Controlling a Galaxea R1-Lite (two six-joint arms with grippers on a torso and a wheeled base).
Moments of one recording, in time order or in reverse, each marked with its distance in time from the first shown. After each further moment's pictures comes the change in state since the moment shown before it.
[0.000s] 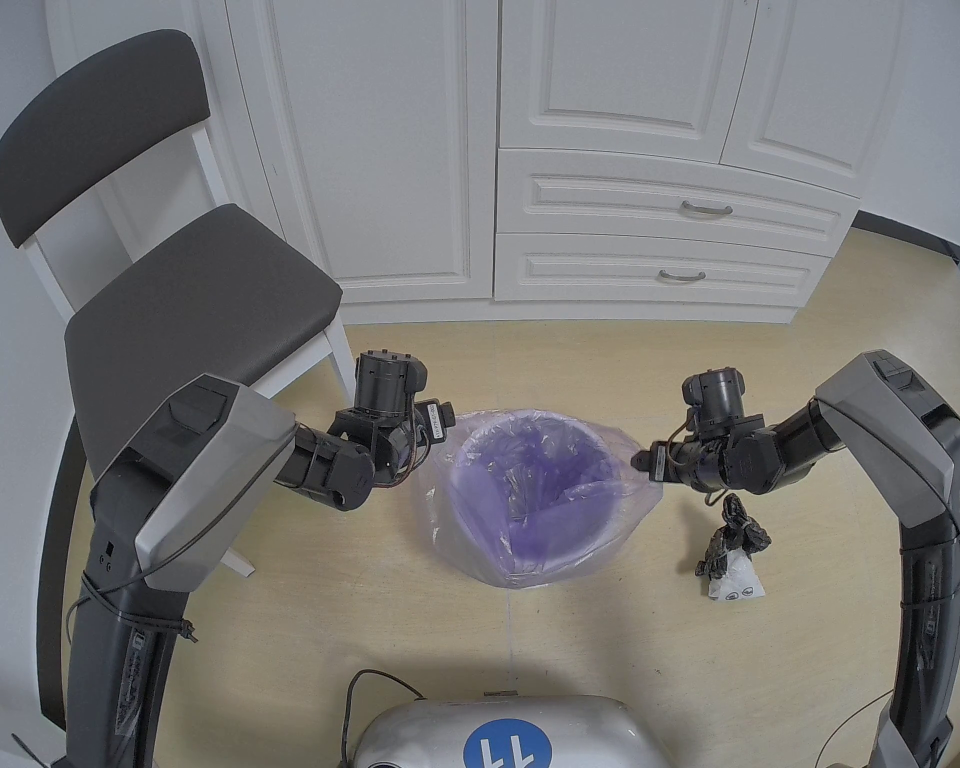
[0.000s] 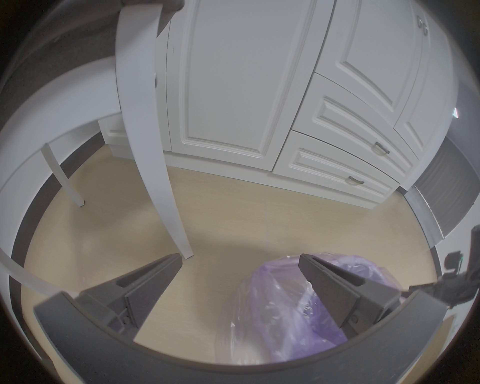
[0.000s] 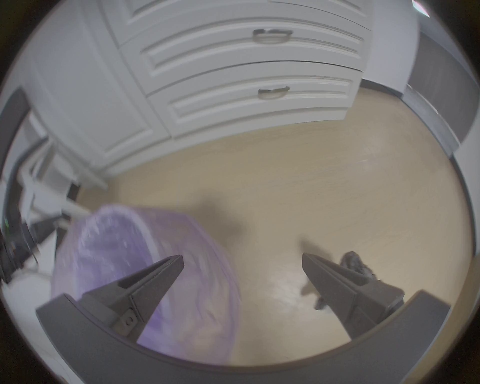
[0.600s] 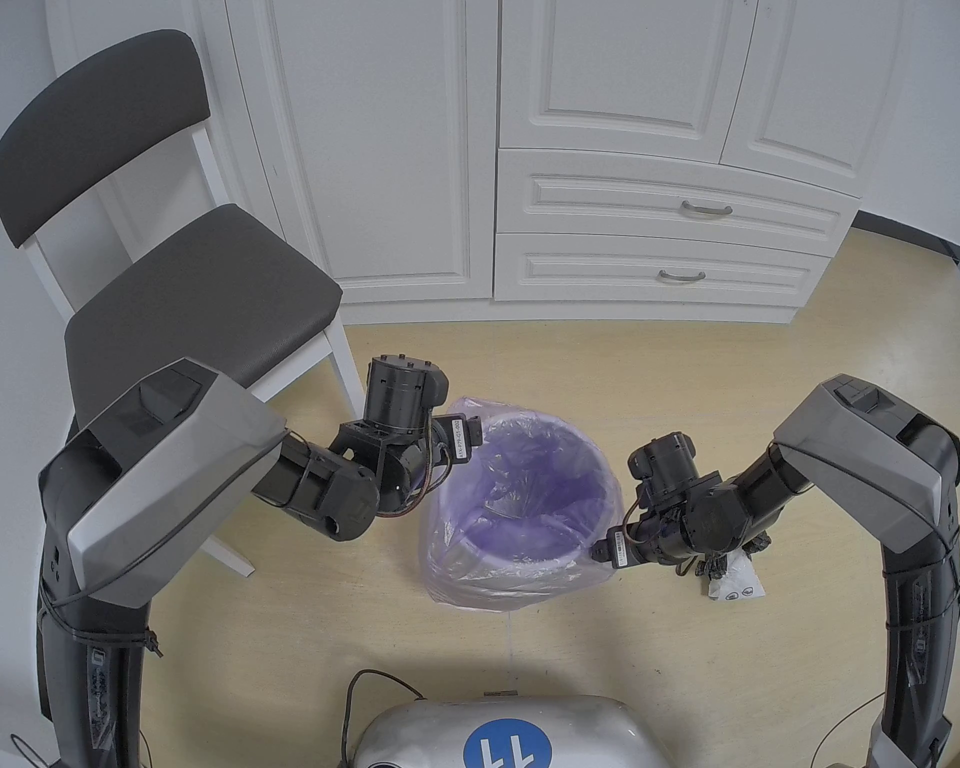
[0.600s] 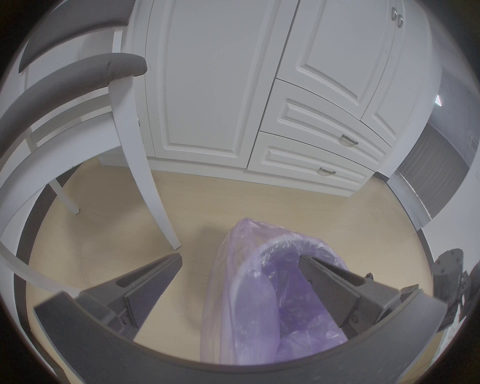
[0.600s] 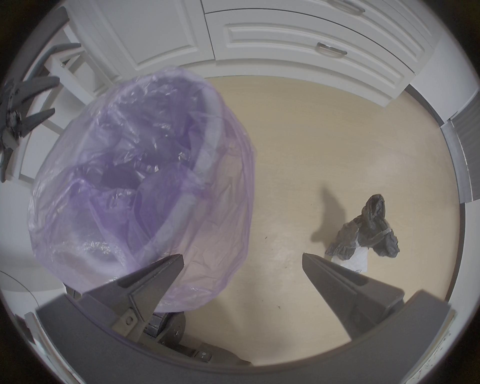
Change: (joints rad) left arm -0.097 -0.173 0.264 -0.088 -0.001 0.037; right arm 0.155 0.010 0.164 0.073 0.019 -0.068
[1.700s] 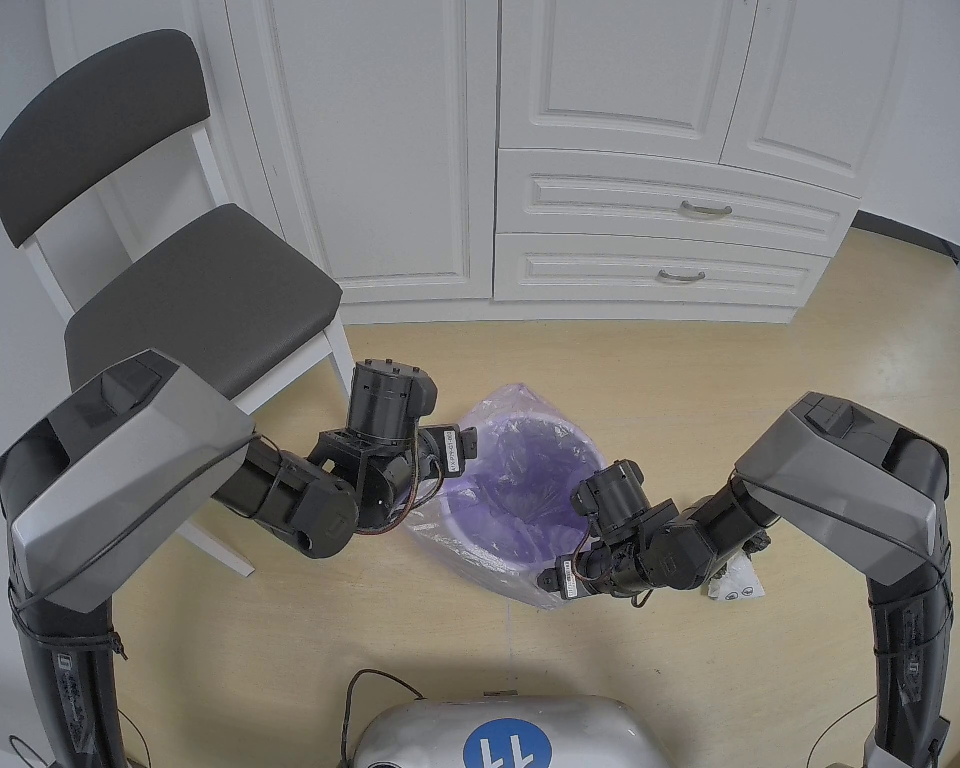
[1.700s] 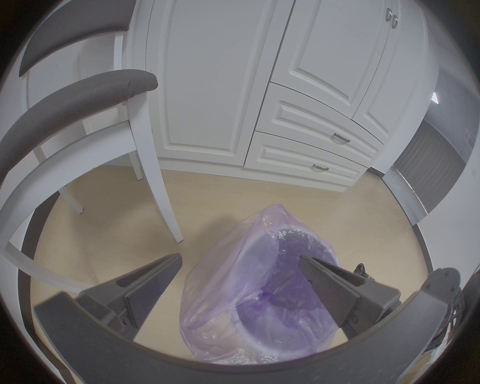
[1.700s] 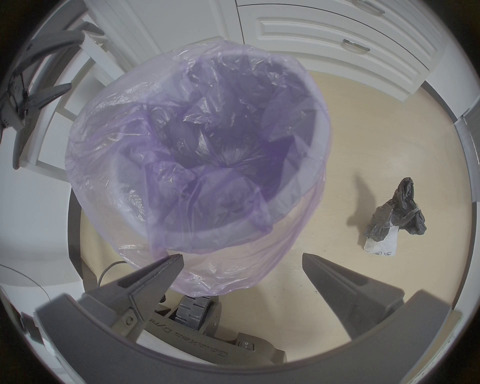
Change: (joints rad) left arm -0.021 -0.110 0.166 -0.033 -0.007 0.000; right arm 0.164 0.000 0.021 -0.009 0.003 0.130
